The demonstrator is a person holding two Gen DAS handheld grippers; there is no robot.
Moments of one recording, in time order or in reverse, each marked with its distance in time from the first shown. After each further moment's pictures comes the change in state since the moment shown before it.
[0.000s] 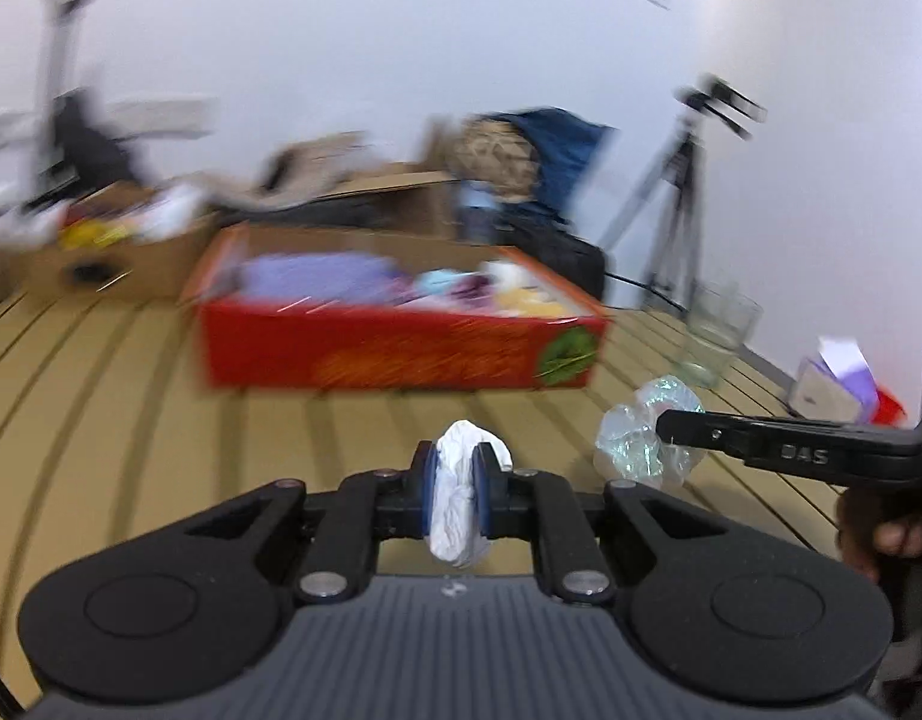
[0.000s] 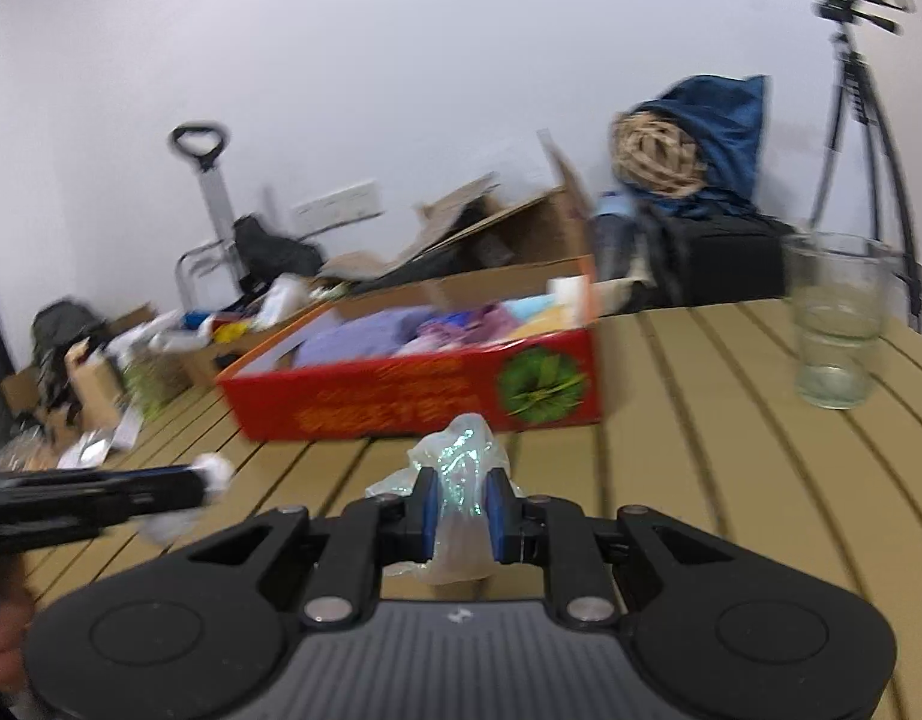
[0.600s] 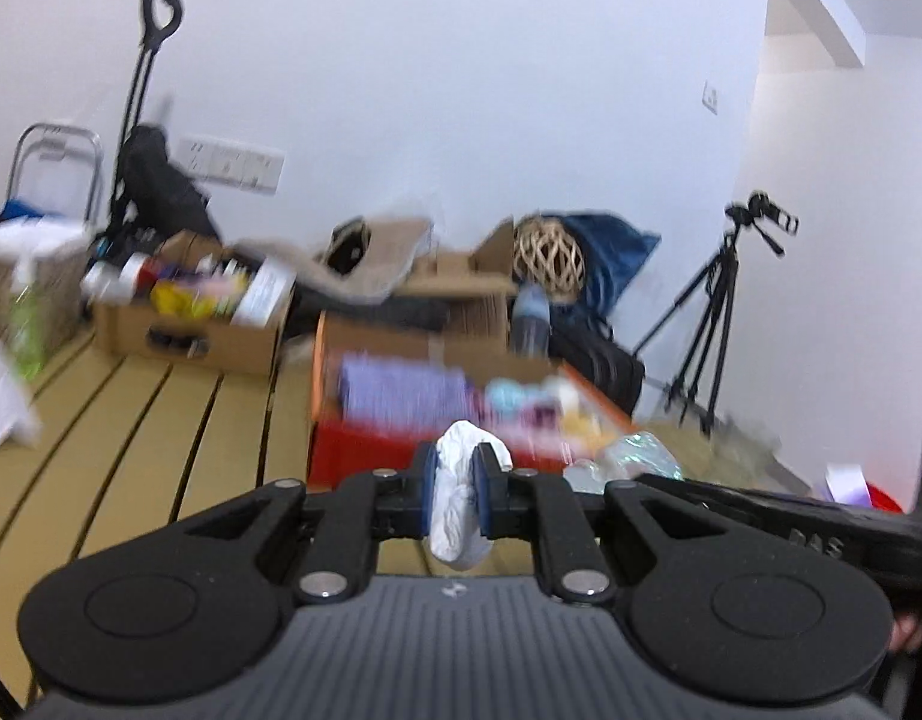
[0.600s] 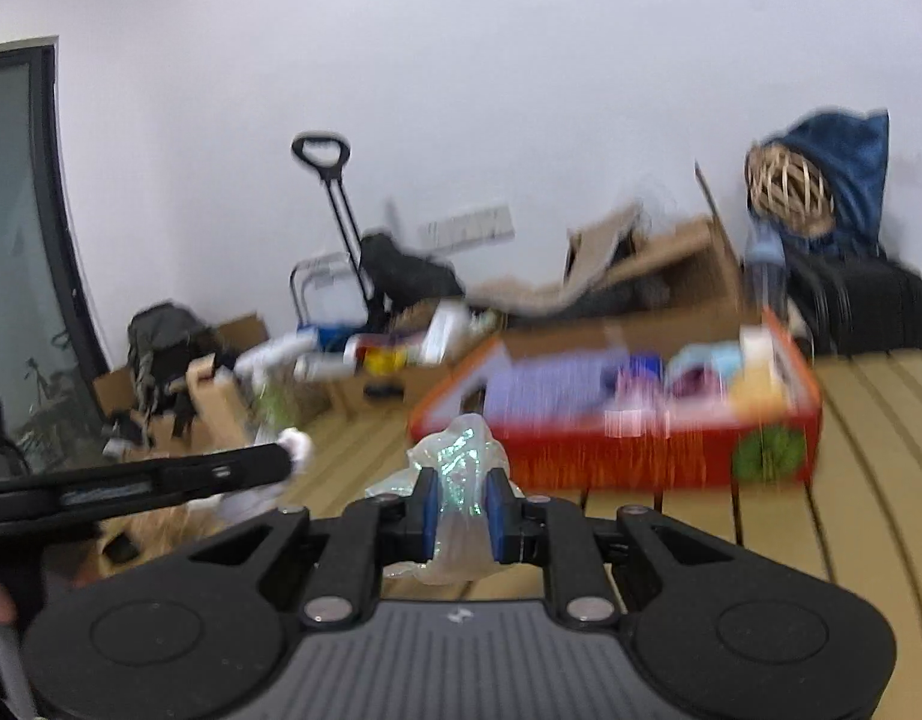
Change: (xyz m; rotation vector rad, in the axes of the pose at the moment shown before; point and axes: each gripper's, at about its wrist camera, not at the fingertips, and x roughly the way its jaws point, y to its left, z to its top) left arm -0.019 0.059 0.083 -0.084 -0.147 -0.004; right arm 0.006 0.105 0.054 -0.036 -0.053 0.173
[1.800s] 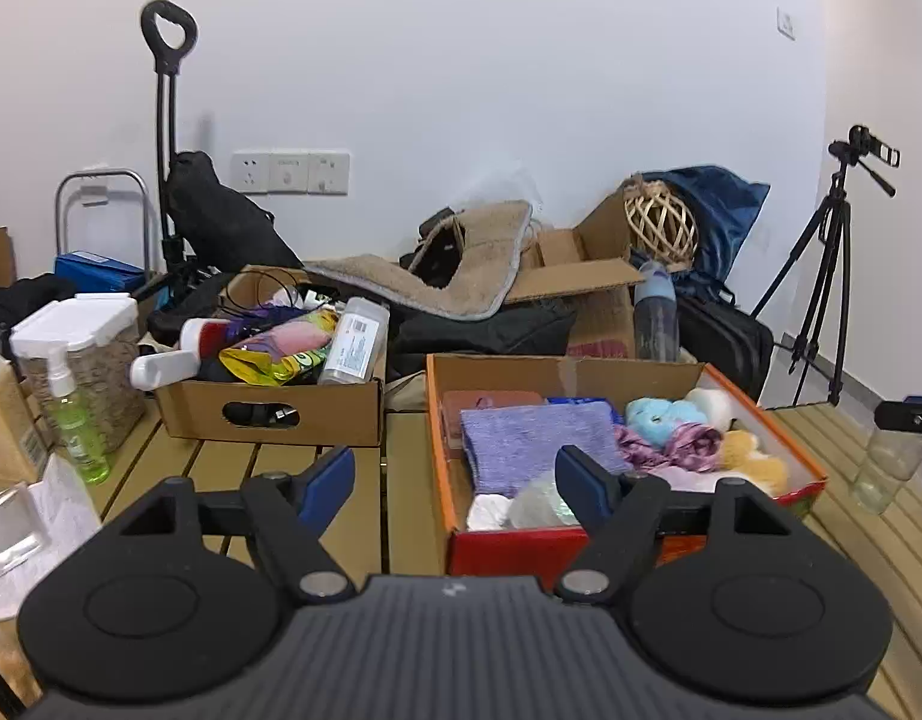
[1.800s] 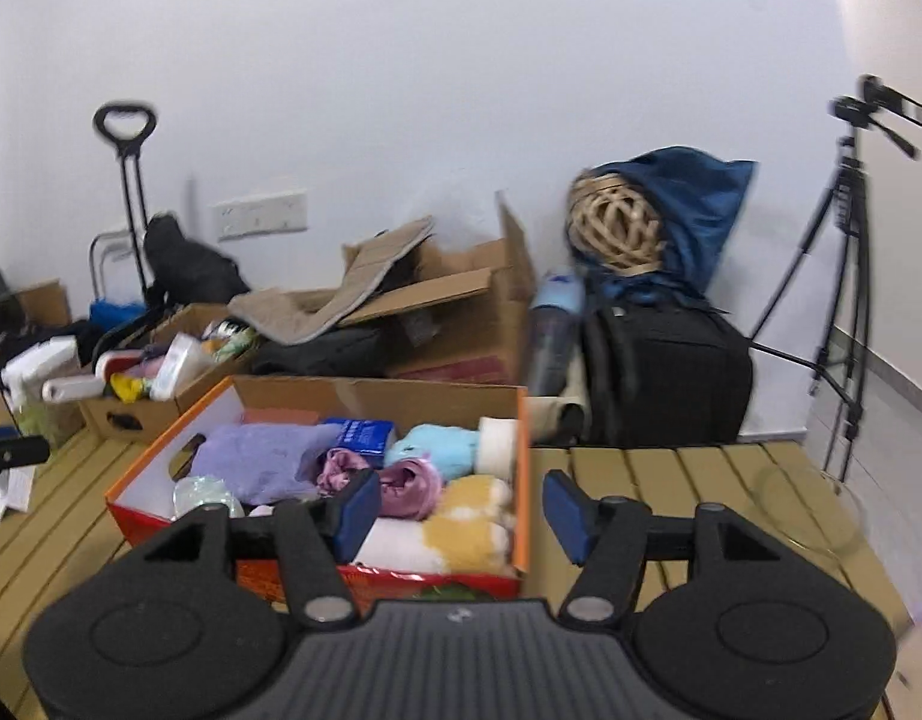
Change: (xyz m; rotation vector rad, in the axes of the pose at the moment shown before) left arm 0.062 0.024 0.053 0.119 0.091 0.221; right arm 0.016 -0.104 0.092 -0.062 0.086 -0.398
